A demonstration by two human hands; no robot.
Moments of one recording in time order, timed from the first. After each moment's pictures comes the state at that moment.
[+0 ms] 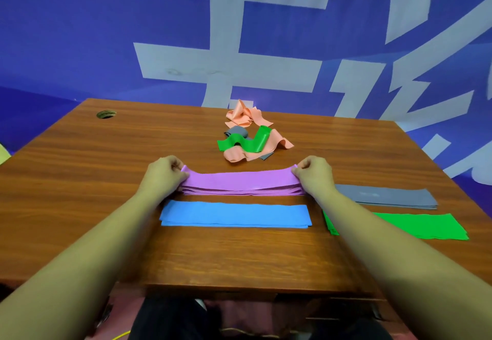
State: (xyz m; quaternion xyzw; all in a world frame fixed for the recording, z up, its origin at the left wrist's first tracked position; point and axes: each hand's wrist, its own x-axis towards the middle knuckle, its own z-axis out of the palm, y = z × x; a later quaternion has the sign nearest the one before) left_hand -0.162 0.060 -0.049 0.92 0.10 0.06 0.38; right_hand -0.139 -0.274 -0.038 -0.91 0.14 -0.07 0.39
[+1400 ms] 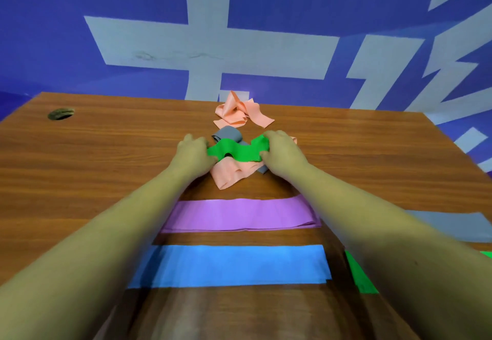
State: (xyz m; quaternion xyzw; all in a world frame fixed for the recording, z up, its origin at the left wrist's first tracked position) left_hand -0.003 -0.016 -0.074 0.97 0.04 0.00 0.23; right_hand 0.001 -0.226 -0.060 -0.98 -0.06 -0.03 0.19
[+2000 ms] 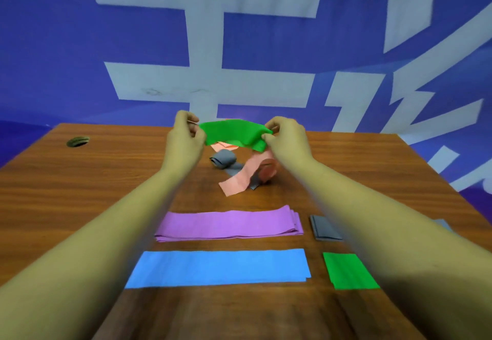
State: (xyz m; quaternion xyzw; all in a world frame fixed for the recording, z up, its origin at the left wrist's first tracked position) left_hand -0.042 -0.028 0.019 0.83 0.02 0.27 0.49; right_hand -0.028 -0.242 0.033 -0.92 -0.01 -0.18 0.34
